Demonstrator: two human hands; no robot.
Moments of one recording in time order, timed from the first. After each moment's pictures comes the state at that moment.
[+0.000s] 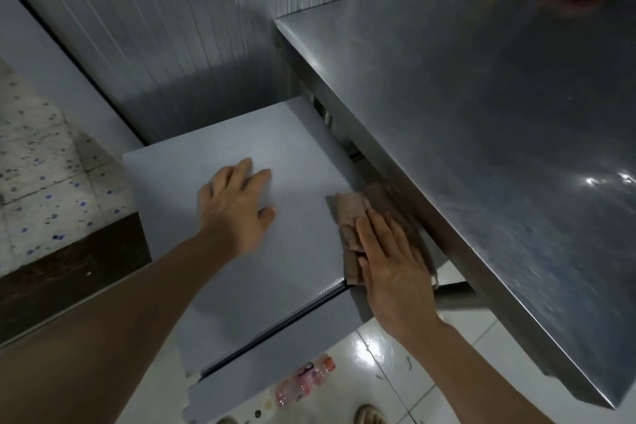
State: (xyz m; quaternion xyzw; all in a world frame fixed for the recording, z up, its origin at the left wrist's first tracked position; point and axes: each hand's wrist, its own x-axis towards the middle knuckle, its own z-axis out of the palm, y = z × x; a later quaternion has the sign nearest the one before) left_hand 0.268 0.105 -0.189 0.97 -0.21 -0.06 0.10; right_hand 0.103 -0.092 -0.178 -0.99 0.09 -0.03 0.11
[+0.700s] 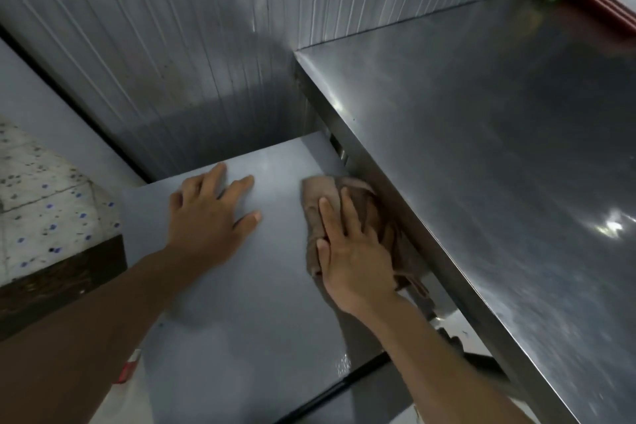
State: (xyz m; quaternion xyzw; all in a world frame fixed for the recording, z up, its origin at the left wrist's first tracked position) left_hand 0.338 0.125 -0.194 0.98 -0.16 -0.04 0.07; right_hand 0.232 -0.073 -0.190 -0.99 0.07 0.08 0.11
